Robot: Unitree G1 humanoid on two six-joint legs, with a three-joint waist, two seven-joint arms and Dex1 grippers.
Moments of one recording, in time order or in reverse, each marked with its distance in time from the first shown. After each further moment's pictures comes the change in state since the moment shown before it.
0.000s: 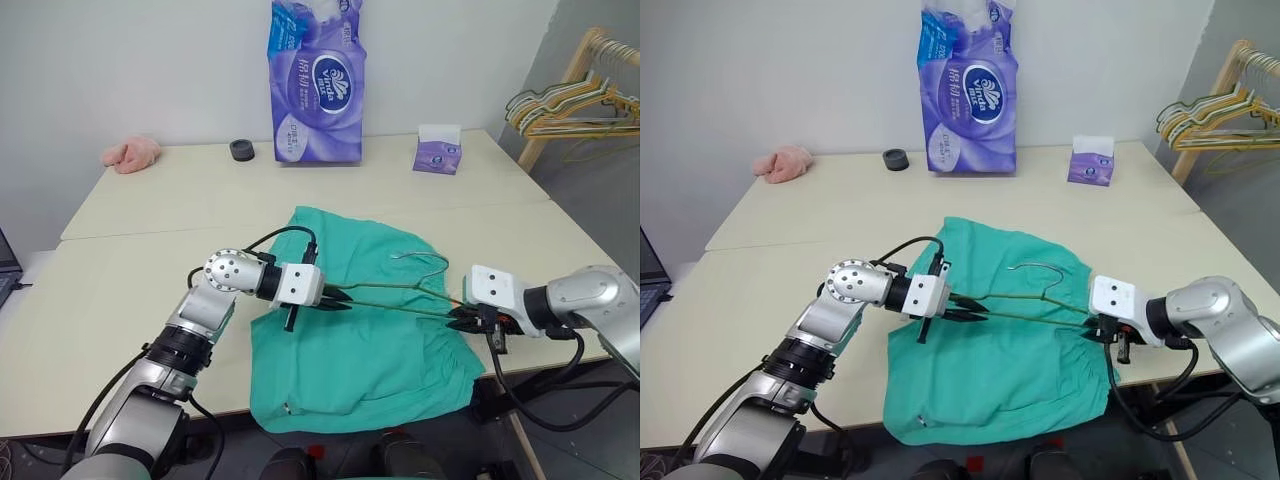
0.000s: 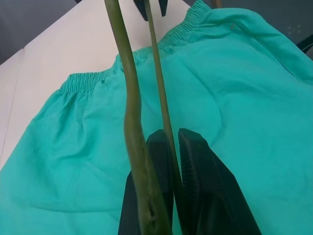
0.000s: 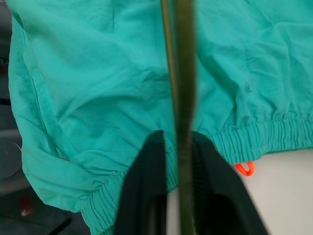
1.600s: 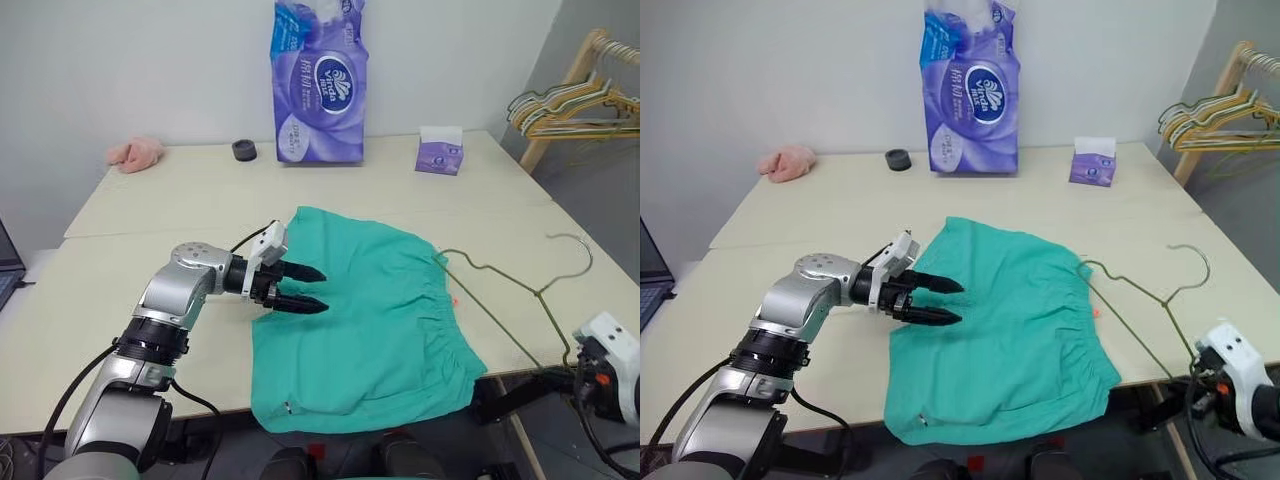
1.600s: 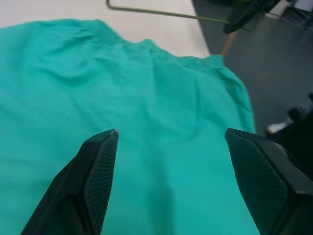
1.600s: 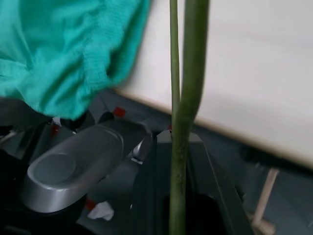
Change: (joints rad) left arm -0.023 0.081 0.122 -0.054 -0.247 0.790 -0.115; right arm 0.730 0.195 -0.801 -0.178 0.222 0.490 -0.140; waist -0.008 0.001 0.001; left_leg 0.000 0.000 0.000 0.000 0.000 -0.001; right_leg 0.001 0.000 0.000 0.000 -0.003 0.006
